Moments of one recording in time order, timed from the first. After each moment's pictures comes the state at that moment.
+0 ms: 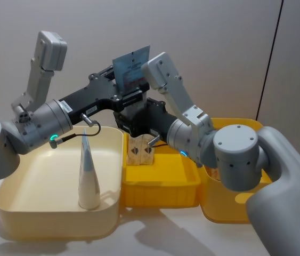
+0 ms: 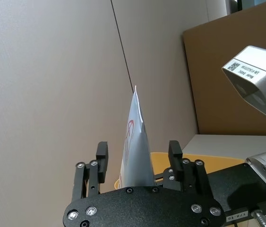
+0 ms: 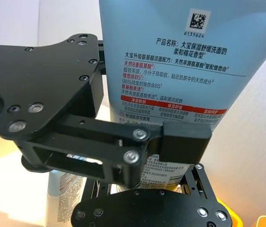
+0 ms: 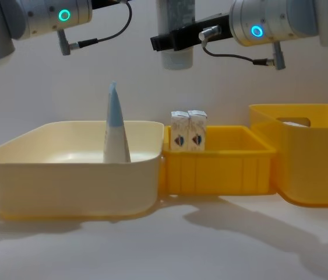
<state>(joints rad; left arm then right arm) -0.93 0.20 0.46 -0.96 -0.52 -0.16 -0.76 0.80 0.09 -0.45 -1.20 0.03 0.35 0.37</state>
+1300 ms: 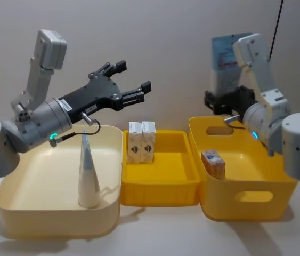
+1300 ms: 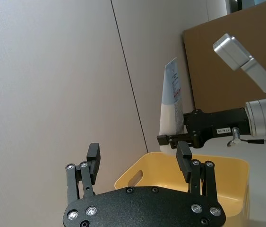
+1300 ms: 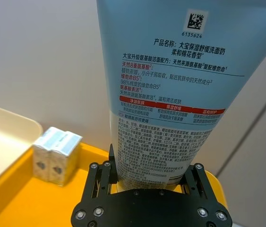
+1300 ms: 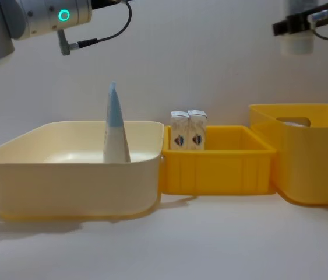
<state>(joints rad) -0.93 0.20 0.46 -0.96 -0.52 -0.16 -0.76 0.76 0.18 -0.24 -1.29 0.01 0.52 0.16</state>
